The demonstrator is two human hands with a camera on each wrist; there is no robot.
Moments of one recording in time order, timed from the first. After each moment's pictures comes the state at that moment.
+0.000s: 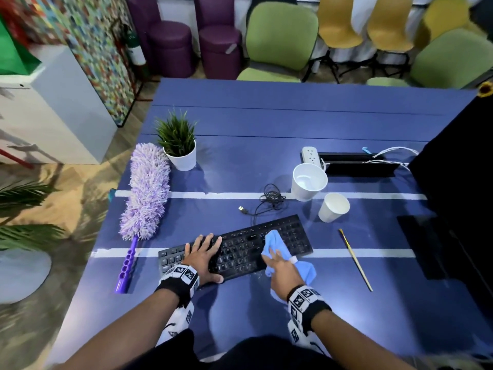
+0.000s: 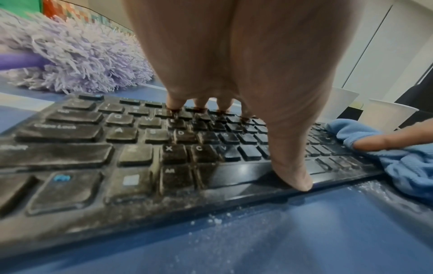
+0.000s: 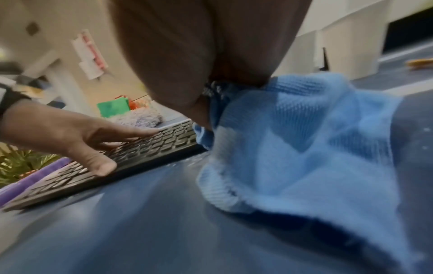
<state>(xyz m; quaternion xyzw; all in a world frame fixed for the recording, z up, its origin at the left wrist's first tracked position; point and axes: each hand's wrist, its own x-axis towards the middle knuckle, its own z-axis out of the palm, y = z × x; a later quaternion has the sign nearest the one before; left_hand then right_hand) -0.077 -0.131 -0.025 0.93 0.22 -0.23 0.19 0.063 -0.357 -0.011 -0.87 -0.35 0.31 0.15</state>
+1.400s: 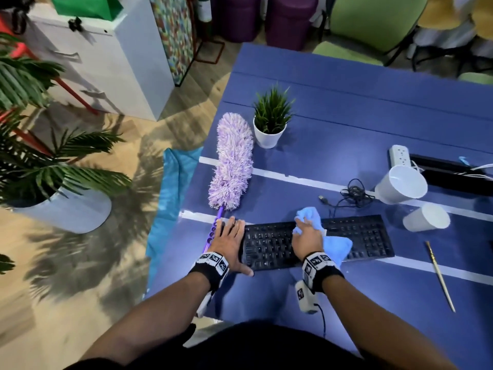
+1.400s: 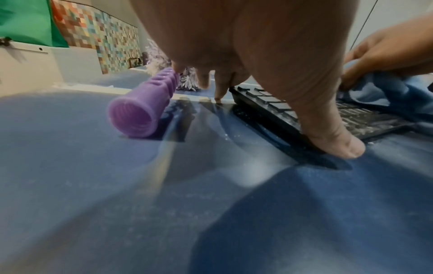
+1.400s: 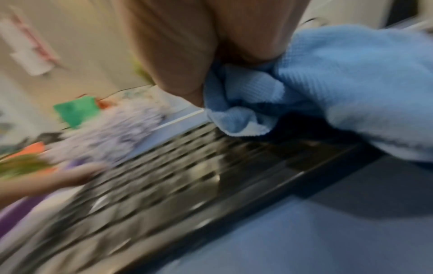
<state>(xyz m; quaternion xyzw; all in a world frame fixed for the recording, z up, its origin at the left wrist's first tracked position) -0.197 -0.044 -0.027 0.94 0.23 -0.22 0.12 -0.013 -0.184 -0.010 -0.93 -0.27 0.24 0.11</state>
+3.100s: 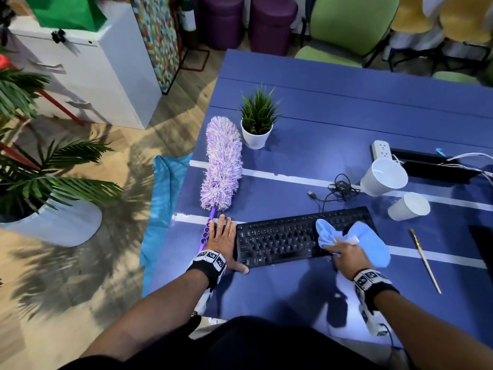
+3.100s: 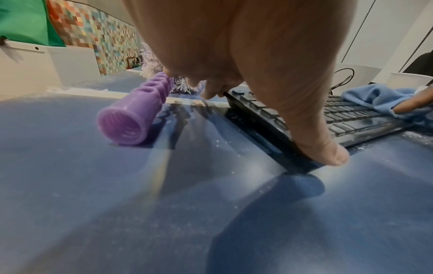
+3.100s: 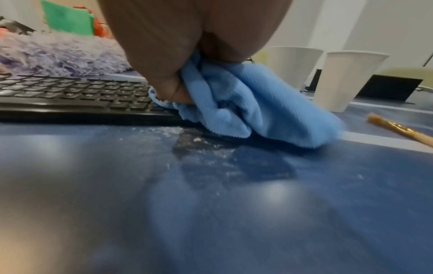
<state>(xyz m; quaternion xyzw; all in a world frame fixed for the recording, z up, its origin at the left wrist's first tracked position) -0.197 -0.050 -0.018 0.92 0.26 -0.26 0.12 0.045 -0.322 -0.010 -0.90 -0.37 0.22 0.10</state>
